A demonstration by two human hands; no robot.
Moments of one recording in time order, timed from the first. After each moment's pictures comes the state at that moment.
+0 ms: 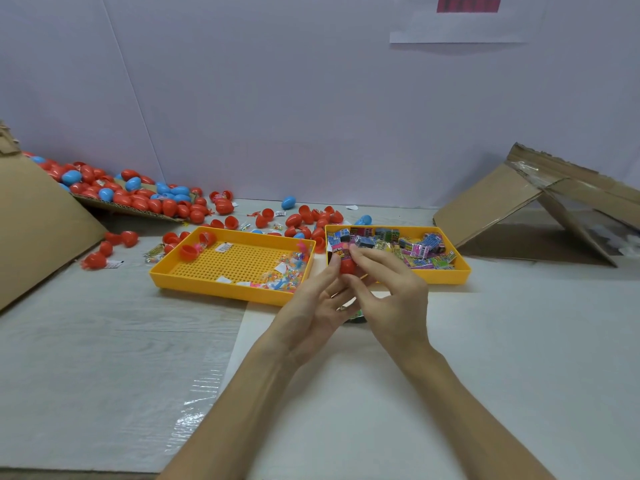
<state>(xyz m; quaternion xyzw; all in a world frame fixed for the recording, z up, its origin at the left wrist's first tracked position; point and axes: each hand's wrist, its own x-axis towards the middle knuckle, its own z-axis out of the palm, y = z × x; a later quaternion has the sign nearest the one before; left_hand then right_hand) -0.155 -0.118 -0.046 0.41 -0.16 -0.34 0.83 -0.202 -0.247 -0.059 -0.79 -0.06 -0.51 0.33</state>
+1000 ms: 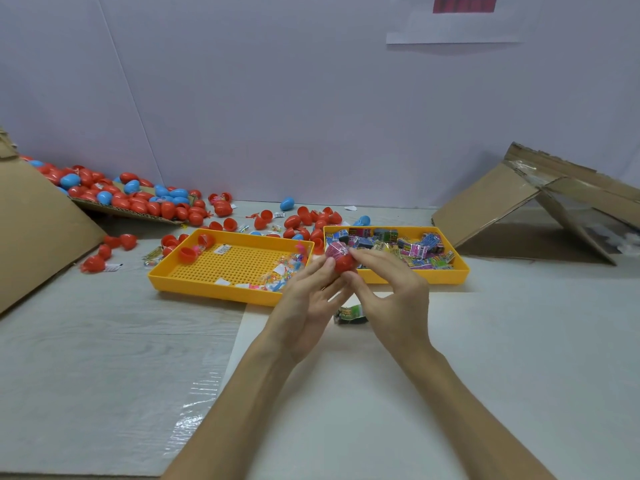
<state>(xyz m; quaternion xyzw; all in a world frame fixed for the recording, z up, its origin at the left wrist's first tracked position) -0.151 -0.113 -0.043 0.40 -0.19 -0.29 0.85 -0.203 -0.249 -0.056 -0.79 -0.06 -0.51 0.34</state>
